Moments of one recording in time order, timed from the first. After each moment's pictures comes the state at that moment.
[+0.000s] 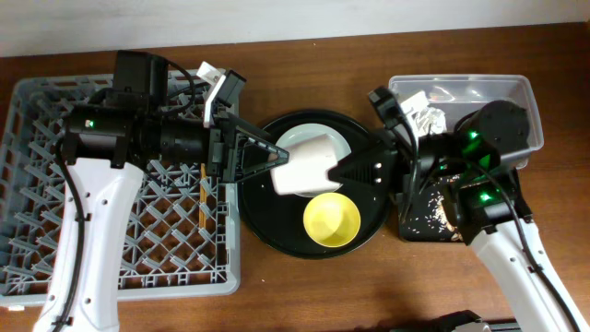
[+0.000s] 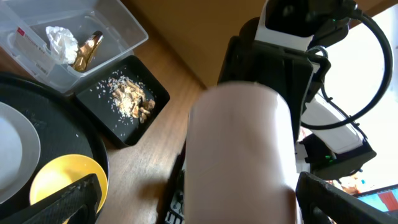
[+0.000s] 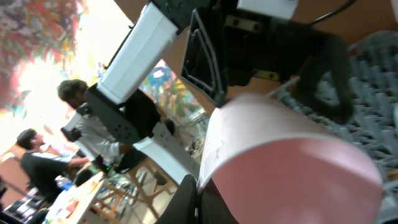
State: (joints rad) left arm -0.16 1.56 1.75 -1.31 1.26 0.24; right arm 0.19 1.17 1.01 0.33 -1.51 0.81
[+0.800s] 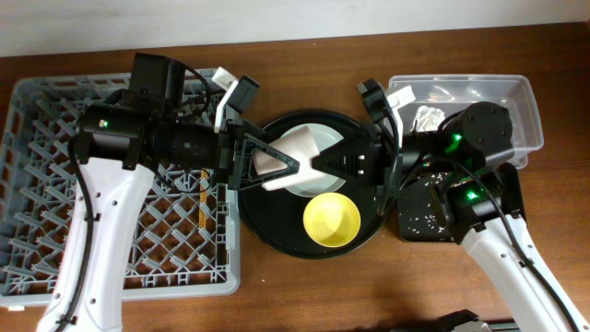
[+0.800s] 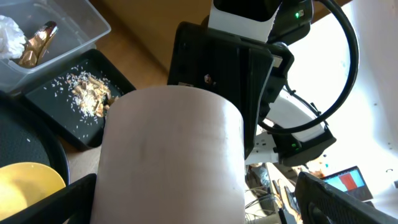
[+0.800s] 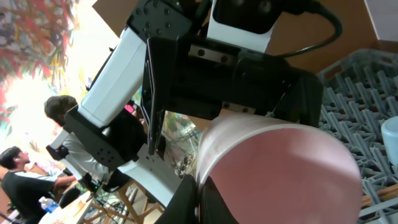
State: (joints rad) left arm -0.22 1.57 1.75 -1.35 1.35 0.24; right arm 0.25 1.20 1.01 0.38 -1.35 0.82
